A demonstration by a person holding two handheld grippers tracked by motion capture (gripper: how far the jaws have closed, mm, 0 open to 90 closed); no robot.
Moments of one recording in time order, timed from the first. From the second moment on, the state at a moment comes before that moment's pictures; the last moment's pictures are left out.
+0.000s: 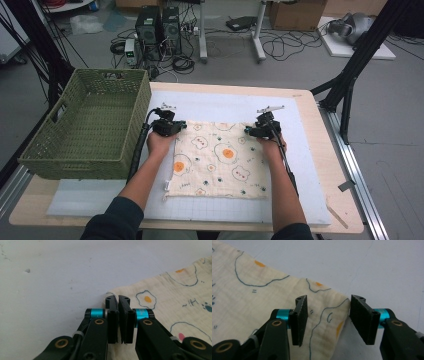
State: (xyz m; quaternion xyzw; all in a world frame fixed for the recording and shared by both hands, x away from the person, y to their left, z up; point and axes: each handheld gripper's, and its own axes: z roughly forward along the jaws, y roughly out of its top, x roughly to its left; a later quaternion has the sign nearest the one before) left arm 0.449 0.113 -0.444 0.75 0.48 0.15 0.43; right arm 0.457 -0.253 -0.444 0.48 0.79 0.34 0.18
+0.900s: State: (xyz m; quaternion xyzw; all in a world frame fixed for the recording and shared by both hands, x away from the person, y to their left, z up) left arm 0.420 0.125 -0.399 0.72 0.43 0.20 0.51; right arm 0.430 -0.264 -0.401 0.41 0.78 0.42 0.22
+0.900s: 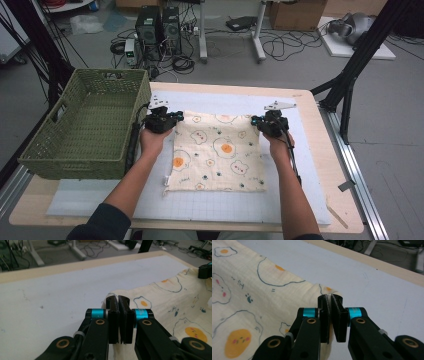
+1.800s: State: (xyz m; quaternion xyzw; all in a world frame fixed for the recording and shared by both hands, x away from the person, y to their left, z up) left arm 0.335 0.132 -0.404 0.75 0.35 0.17 0.54; right arm 0.336 -0.277 -0.398 0.36 0.80 0.44 0.21
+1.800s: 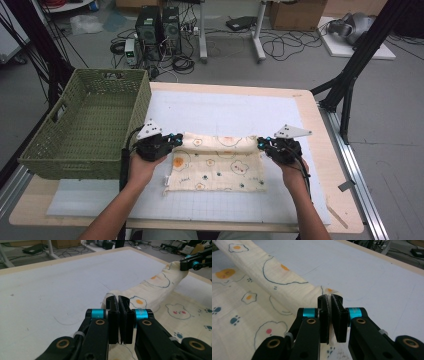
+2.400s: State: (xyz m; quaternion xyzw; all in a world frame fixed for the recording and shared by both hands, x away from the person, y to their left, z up) left arm 0.308 0.136 -0.421 0.76 0.34 0.14 0.53; right arm 0.294 -0.281 -0.417 0.34 0.81 0.44 0.20
